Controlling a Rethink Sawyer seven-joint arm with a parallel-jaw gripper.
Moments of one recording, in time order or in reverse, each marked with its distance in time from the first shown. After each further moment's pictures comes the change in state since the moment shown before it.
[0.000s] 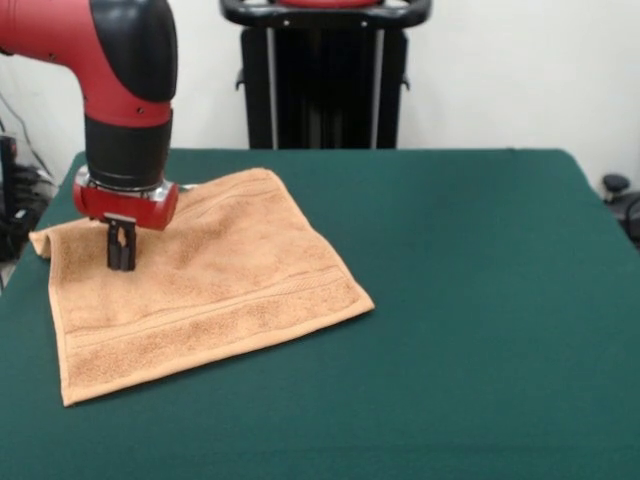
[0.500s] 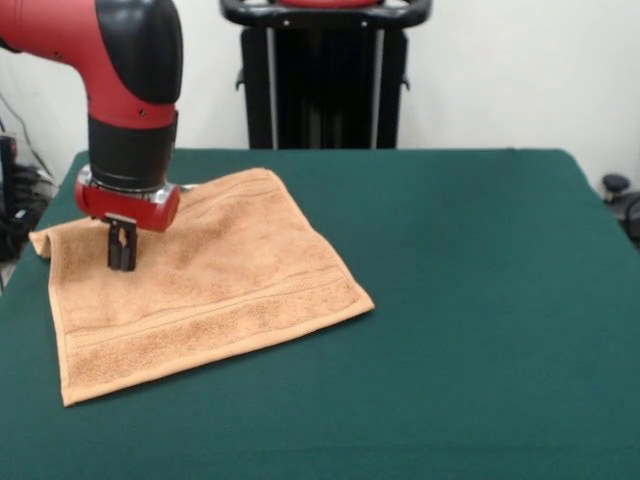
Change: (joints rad) arm 0.044 0.015 -0.057 0.001 0.085 -0.028 0.000
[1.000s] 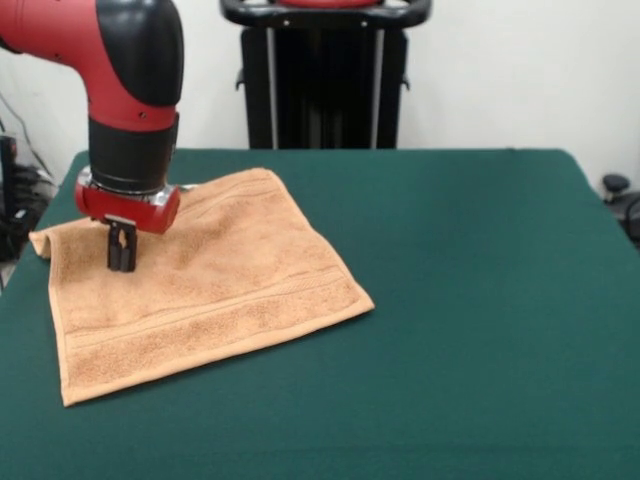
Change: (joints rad) arm 0.007 0.006 -0.007 -0.007 0.009 0.001 0.000
